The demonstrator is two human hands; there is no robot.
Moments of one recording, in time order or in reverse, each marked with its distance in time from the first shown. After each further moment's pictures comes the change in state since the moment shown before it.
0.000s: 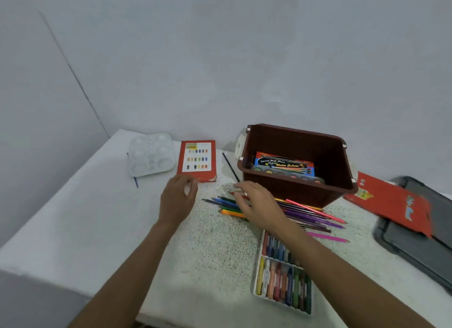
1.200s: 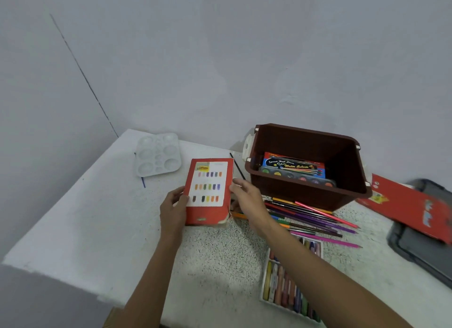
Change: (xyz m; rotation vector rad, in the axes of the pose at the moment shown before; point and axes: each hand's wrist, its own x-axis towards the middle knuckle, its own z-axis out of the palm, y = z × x) left_hand -0.030 0.010 -0.017 -0.676 0.070 -0.751; right_hand 0.029 -0.038 0.025 0.913 -0.010 0.667
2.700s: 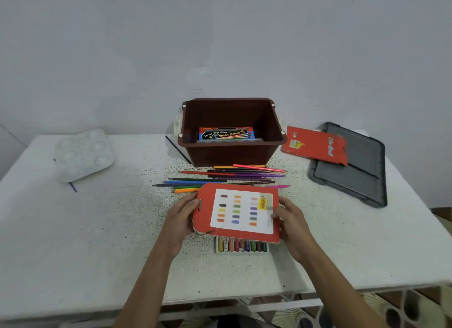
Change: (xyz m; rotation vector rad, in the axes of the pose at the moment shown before) left_hand -0.105 -0.023 0.052 0.009 -0.707 -0.194; right_hand -0.168 0.089 -0.136 0.334 0.453 0.122
